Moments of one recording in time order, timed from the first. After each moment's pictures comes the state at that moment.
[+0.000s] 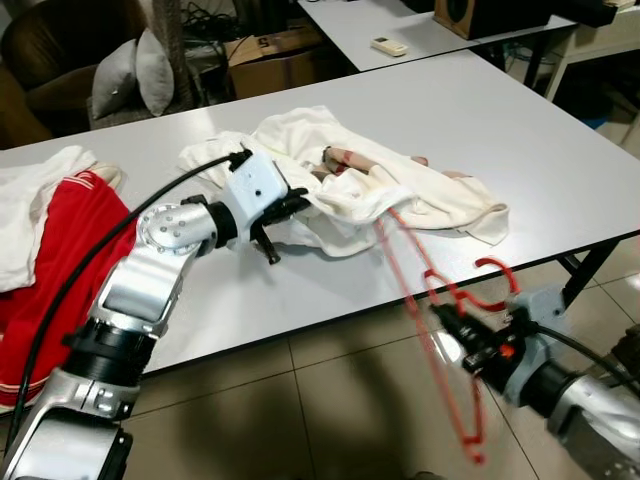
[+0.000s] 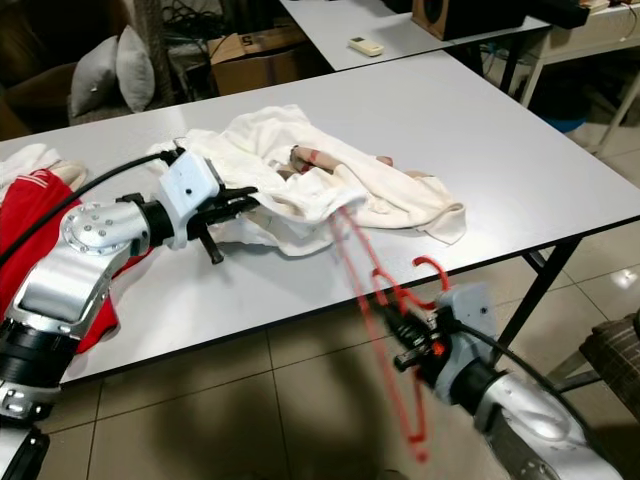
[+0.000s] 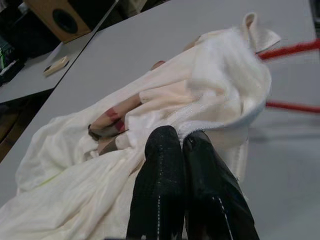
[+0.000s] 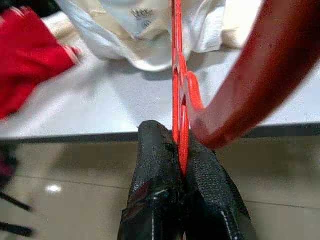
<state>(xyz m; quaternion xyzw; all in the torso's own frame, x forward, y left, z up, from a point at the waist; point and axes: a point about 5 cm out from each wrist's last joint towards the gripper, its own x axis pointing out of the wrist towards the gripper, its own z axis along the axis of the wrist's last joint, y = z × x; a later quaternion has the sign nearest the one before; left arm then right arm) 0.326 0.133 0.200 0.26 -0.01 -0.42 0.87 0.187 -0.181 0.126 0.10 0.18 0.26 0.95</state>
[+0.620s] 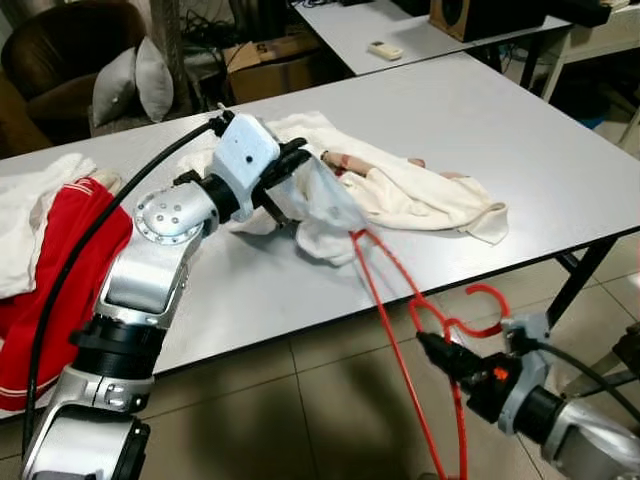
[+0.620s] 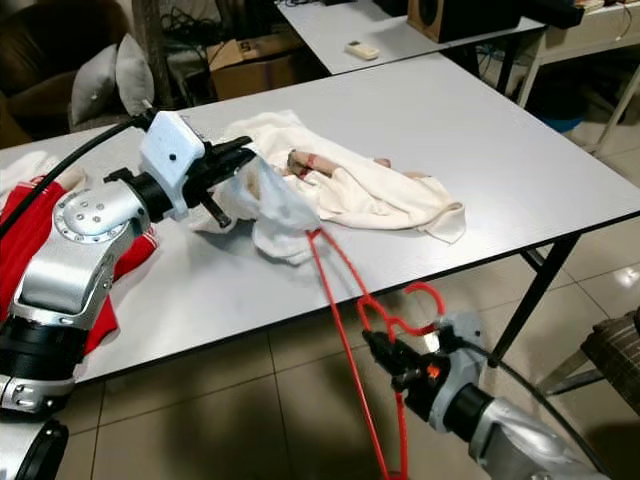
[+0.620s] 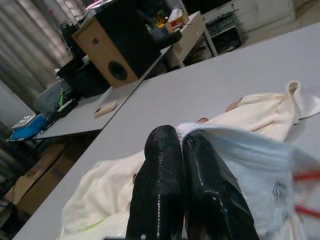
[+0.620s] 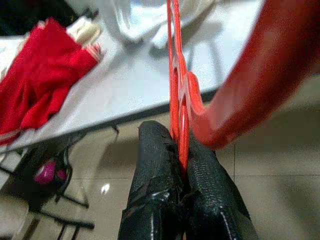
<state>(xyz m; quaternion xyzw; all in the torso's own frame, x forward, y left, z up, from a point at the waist) 0.331 0.130 0.232 0.22 -0.10 -0.35 0.90 0.176 -0.185 0.114 0.19 0.22 0.26 0.92</state>
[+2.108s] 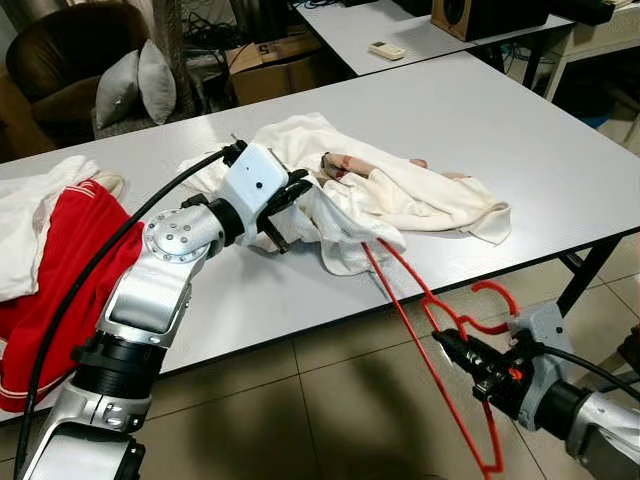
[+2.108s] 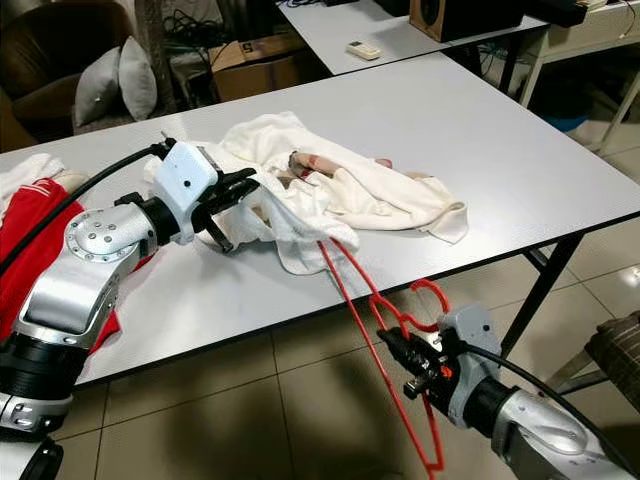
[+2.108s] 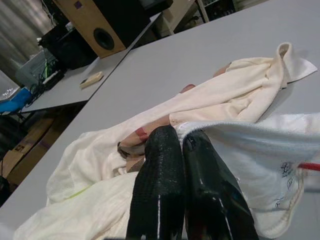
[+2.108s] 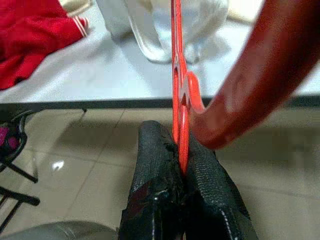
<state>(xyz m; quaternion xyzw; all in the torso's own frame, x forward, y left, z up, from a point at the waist) 0.325 0.128 0.207 0.23 -0.04 -0.36 0.91 0.175 -0.194 0.126 0.04 0.21 0.29 0.93</state>
